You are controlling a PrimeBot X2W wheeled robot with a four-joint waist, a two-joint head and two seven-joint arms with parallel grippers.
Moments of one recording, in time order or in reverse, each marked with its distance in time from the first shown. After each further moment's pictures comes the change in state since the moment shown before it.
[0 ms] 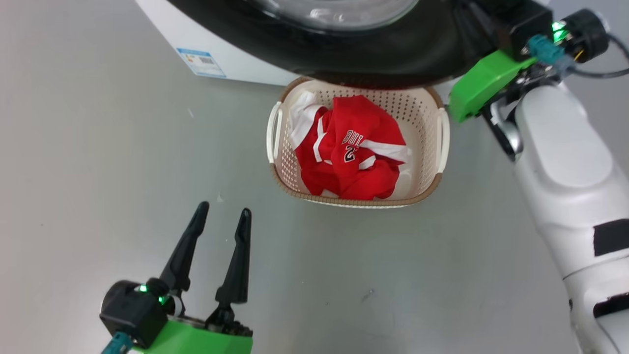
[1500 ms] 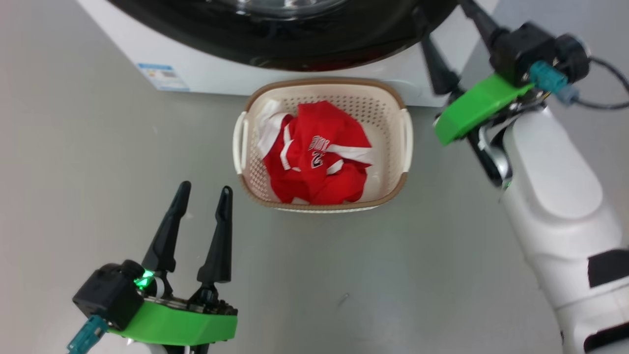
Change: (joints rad) left arm -0.057 -0.055 0.094 0.042 -0.028 -0.088 -0.005; right arm 0.094 0.000 0.035 -0.139 0.137 0.002 -0.001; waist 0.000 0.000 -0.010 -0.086
